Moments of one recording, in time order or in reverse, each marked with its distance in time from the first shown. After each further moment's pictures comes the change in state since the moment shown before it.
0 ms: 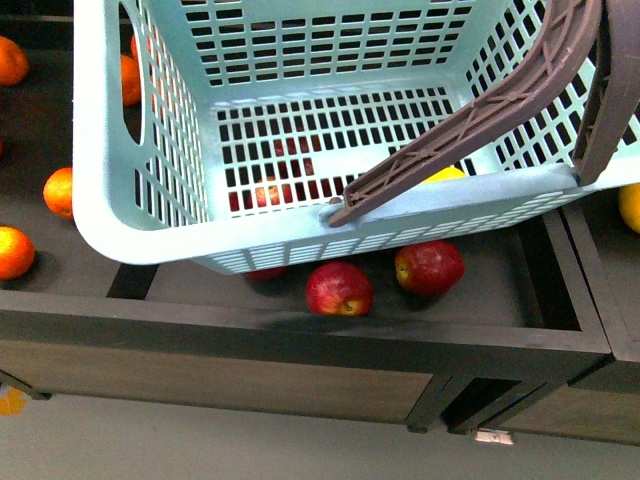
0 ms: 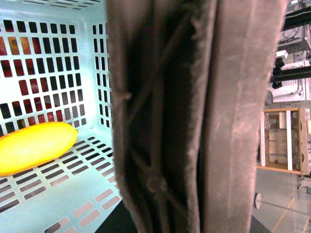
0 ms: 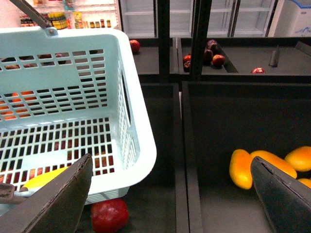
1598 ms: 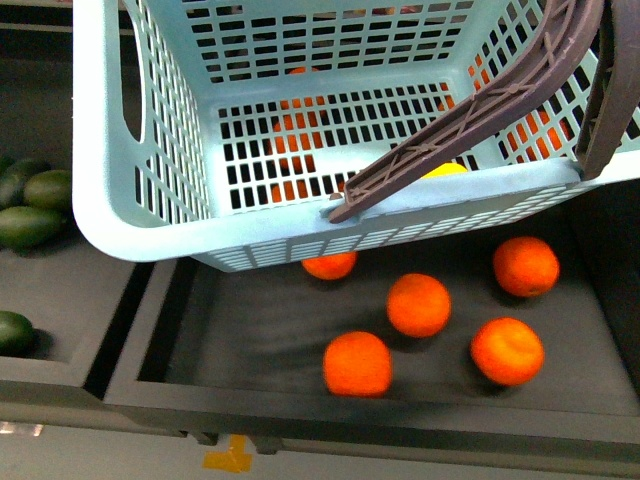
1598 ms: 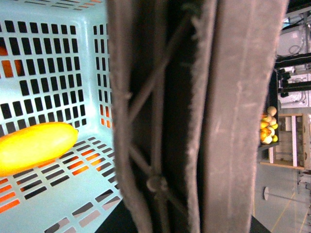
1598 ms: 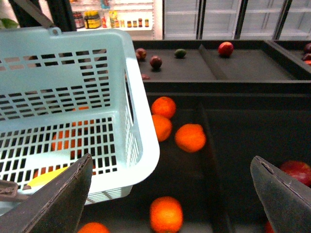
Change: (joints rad) left arm 0.002 -0.001 -0.001 0.002 0.003 0.001; right arm -0.002 0.001 0.000 0.003 -0.002 -0.001
